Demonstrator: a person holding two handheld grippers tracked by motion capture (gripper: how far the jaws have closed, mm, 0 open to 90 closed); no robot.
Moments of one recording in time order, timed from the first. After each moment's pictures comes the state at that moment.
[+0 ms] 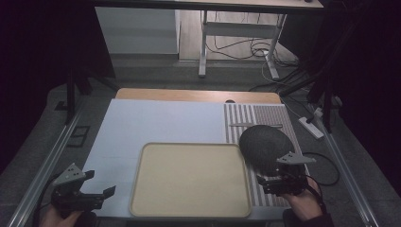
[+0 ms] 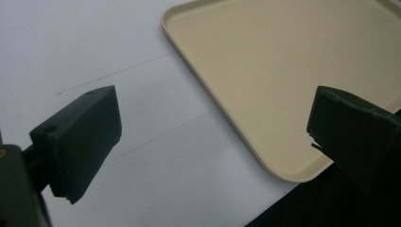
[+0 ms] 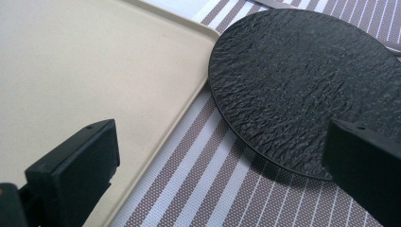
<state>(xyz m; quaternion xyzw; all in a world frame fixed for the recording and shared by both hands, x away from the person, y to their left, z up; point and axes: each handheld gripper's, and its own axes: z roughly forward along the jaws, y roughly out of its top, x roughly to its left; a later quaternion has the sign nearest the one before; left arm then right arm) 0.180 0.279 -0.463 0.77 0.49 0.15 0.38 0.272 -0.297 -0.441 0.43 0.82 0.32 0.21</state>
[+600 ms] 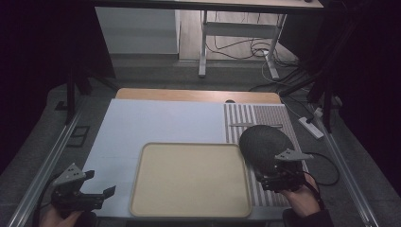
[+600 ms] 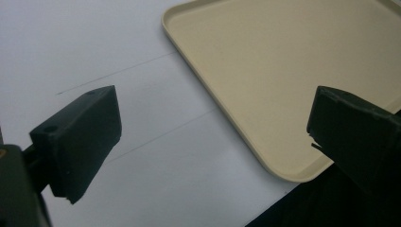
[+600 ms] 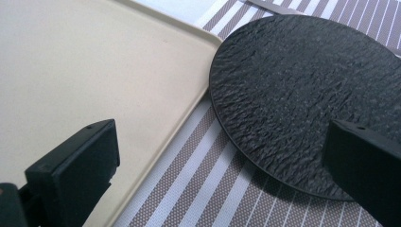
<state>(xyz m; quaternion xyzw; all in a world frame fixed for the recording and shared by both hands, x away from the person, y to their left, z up) 0.180 0.279 -0.463 0.77 0.49 0.15 0.38 0.284 -0.295 -0.444 0.42 0.82 0.33 0.20</state>
